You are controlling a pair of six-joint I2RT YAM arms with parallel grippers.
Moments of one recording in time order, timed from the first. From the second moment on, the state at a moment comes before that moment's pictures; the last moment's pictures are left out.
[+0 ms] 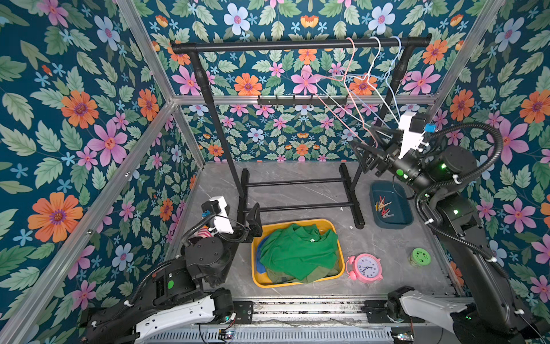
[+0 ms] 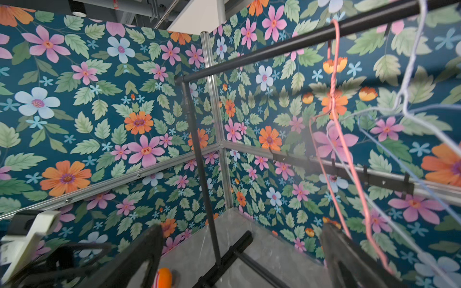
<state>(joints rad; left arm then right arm) -1.25 0.54 0.94 -0.45 -1.04 -0.38 0.36 1.10 1.49 -0.16 -0.44 0.24</state>
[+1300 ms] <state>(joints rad) -0.32 1.54 0.08 1.36 -0.81 0.16 0.32 0.86 0.54 0.04 0.15 0.24</state>
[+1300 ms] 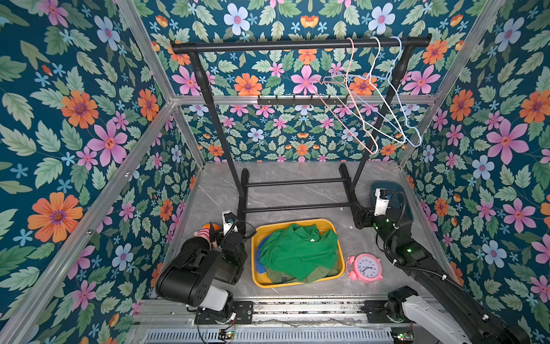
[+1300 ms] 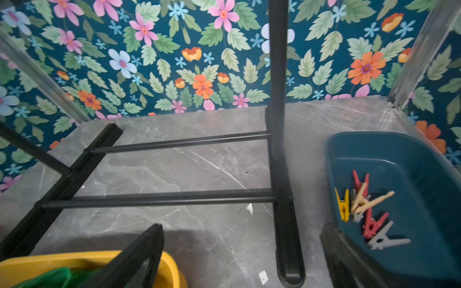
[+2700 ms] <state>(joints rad) -0.14 1.62 0.19 1.34 -0.42 0.05 -0.03 1.45 0.28 0.82 0.18 0.14</state>
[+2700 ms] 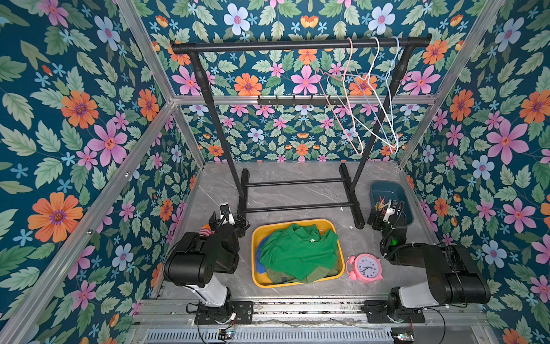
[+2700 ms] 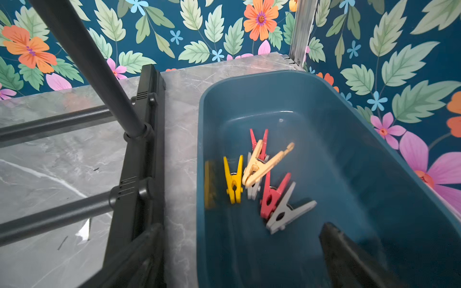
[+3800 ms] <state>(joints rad) -0.09 1.61 0.26 1.17 -0.35 0.01 -0.03 1.45 0.28 0.82 0.16 0.14</state>
